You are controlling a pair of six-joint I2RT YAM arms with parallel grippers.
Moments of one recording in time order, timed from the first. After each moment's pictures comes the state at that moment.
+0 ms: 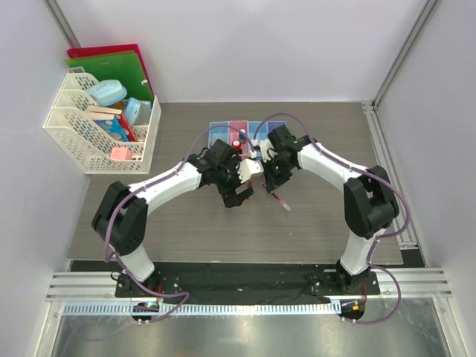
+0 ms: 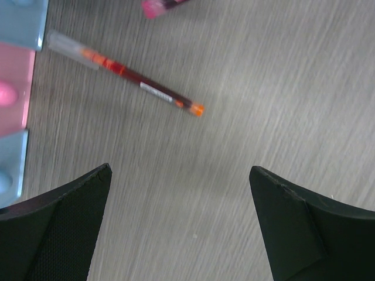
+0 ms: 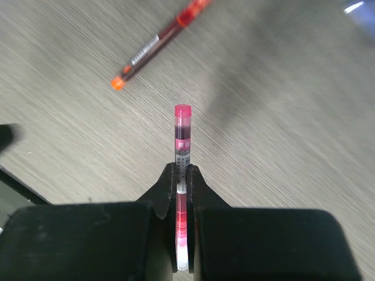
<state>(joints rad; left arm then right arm) -0.66 1.67 1.20 -0.51 0.34 0.53 0.50 1.82 1.34 -0.75 -0.26 -0.10</state>
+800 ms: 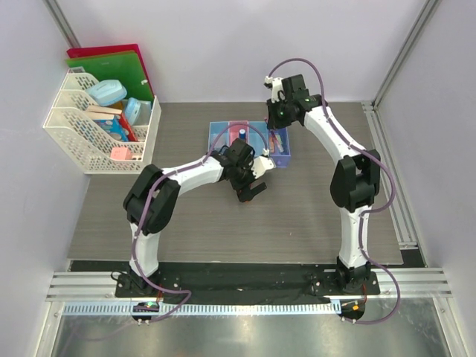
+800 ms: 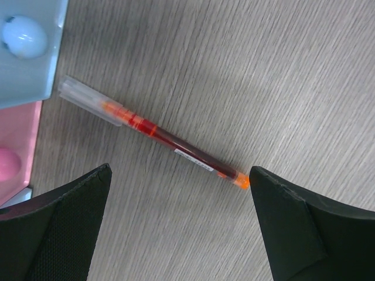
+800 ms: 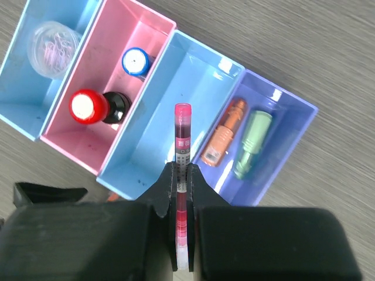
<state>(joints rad) -0.70 1.98 1.39 -0.43 0.25 0.47 0.33 2.10 2.00 -0.69 -0.20 -0.06</state>
